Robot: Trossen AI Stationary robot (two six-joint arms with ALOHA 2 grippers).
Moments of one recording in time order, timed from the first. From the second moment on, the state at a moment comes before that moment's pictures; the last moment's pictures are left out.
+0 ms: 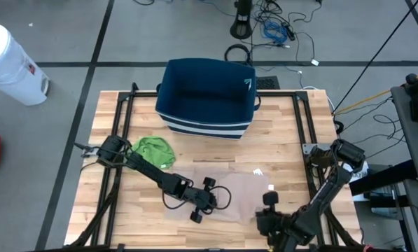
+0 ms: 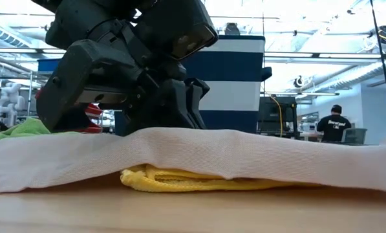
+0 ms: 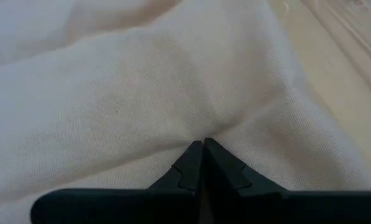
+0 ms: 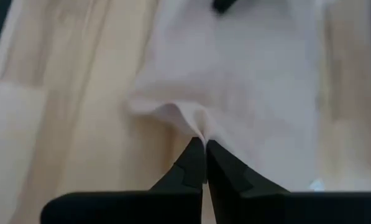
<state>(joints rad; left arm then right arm) -0.42 2.03 1.11 0.14 -0.10 0.08 0.95 1.84 1.21 -0.87 0.64 0.75</state>
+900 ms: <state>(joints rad) -0.42 2.03 1.11 0.15 -0.14 0.08 0.74 1.89 1.23 -0.63 0.51 0.45</state>
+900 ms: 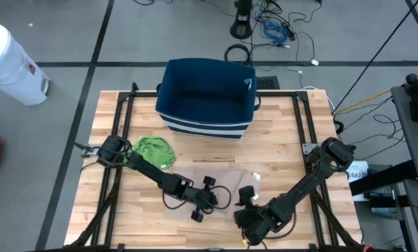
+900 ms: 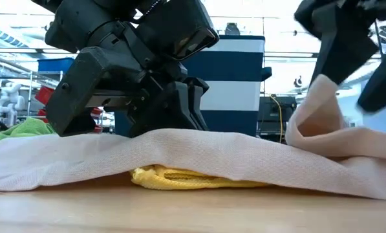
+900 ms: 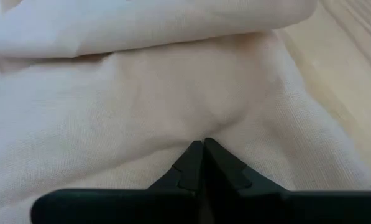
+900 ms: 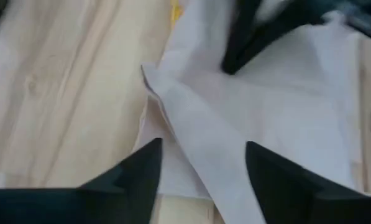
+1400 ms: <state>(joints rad) -0.42 2.03 1.11 0.14 -0.14 0.08 0.84 1.87 1.10 -0.92 0.56 0.88</state>
